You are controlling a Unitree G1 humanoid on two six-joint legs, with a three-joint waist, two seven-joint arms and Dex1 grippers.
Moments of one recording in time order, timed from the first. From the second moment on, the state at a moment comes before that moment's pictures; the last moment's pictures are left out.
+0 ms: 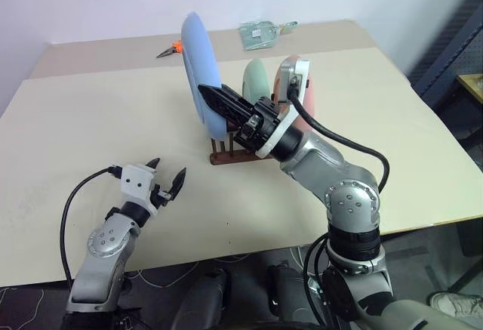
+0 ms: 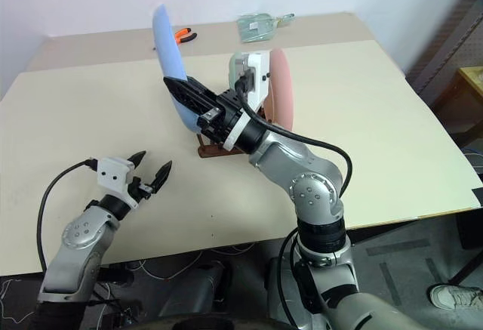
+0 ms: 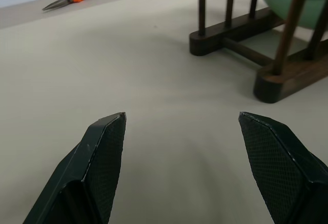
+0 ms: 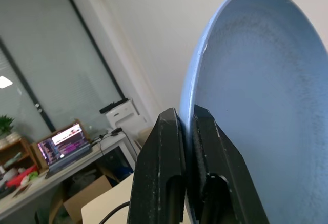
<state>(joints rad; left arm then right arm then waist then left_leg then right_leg) 0.12 0.38 0.08 -0.28 -0.24 0.13 -0.34 -0.57 0.00 0.06 -0.42 0.94 0.76 0.21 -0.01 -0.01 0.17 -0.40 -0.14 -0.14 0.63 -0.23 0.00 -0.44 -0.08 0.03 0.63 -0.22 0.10</state>
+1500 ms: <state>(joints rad) 0.10 0.40 0.09 -0.23 -0.18 0.10 -0.40 -0.47 -0.73 -0.25 -0.17 0.43 0.44 0.61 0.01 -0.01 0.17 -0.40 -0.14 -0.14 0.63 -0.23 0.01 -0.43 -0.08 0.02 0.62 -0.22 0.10</state>
